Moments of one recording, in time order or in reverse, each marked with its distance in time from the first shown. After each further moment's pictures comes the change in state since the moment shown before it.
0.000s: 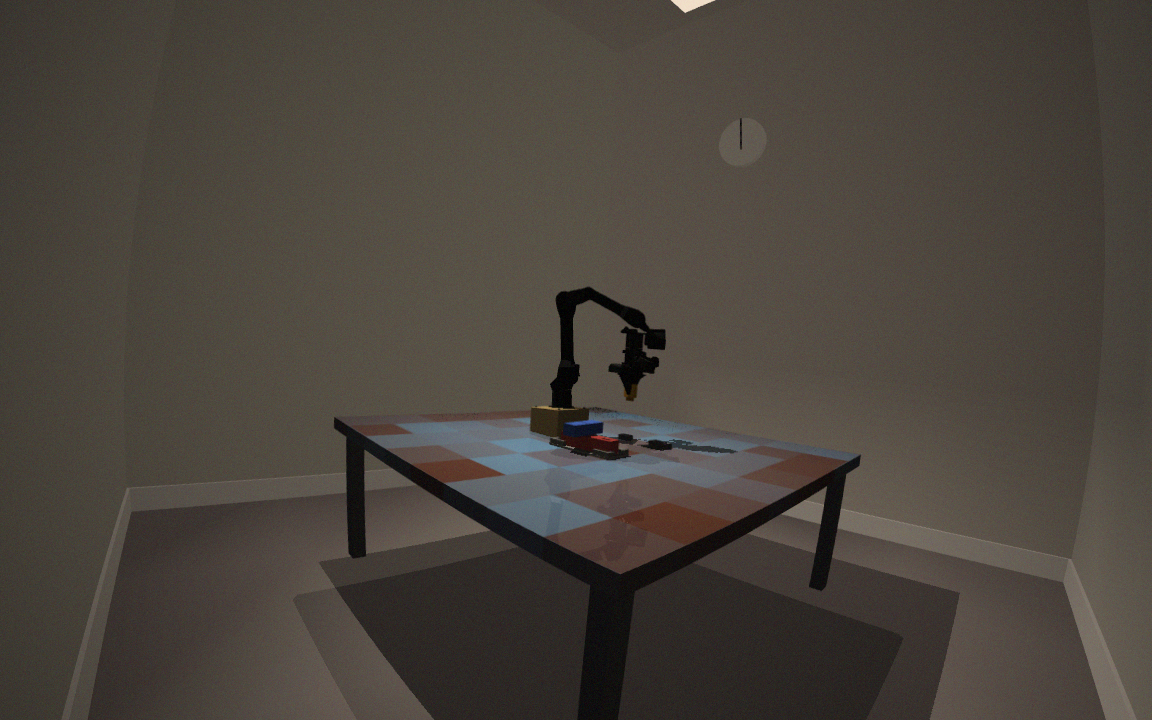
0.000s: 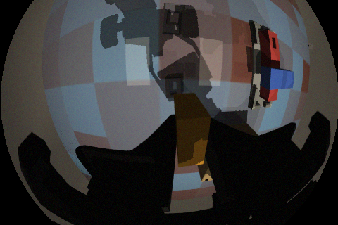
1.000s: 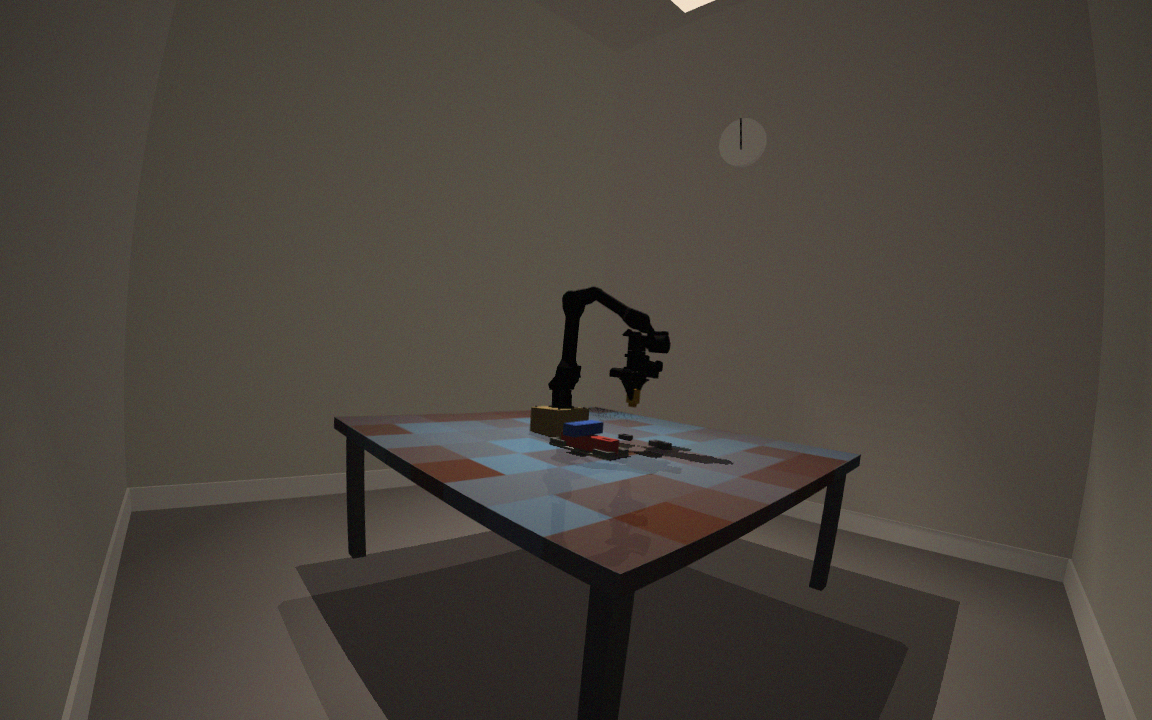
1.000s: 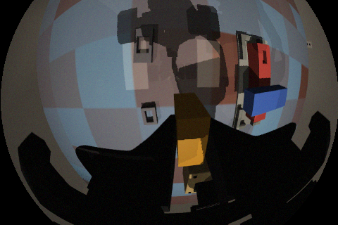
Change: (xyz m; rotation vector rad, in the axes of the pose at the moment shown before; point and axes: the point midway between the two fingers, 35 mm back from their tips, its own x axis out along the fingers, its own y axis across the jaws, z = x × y) arm 0.010 -0.055 0.052 0.035 -0.012 -0.009
